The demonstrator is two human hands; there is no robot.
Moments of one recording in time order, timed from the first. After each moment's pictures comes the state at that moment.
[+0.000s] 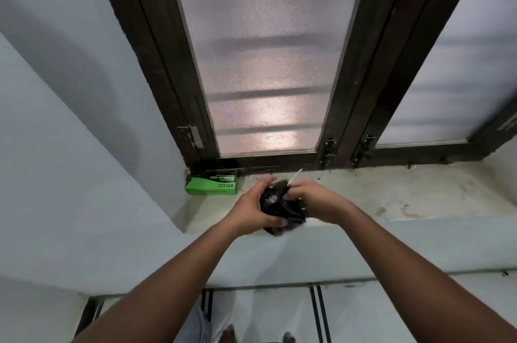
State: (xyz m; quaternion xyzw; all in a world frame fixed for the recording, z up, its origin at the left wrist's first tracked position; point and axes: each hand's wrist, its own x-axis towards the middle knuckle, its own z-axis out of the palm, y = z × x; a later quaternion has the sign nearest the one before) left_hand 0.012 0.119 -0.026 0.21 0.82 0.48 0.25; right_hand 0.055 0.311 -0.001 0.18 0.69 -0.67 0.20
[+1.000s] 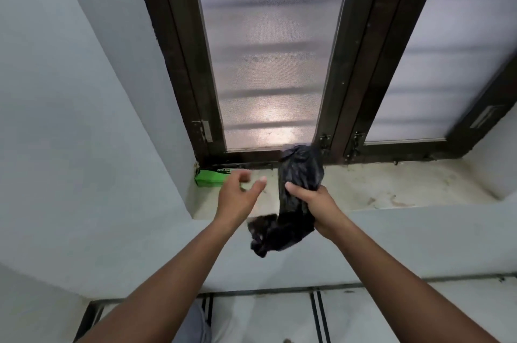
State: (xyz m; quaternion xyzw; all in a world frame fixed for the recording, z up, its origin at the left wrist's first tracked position) left_hand 0.071 0.088 0.025 0.04 0.85 0.53 0.08; right_hand 0.136 0.270 0.018 0.21 0.58 -0.79 0.00
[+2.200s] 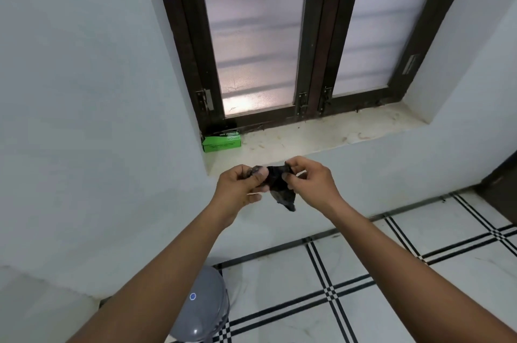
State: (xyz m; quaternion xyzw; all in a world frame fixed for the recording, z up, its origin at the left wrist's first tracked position) left_hand 0.192 -0.044 0.047 0.10 0.66 0.68 0.30; right_hand 0.292 0.125 0.056 0.22 0.82 -0.50 -0.16
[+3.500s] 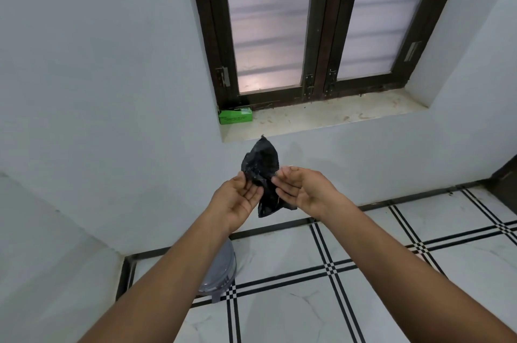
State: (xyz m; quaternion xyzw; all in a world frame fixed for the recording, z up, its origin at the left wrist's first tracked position) left_hand 0.332 -0.117 0.054 -0.19 0.40 0.83 0.35; right_hand 0.401 0.042 0.063 0.32 0.41 -0.85 0.01
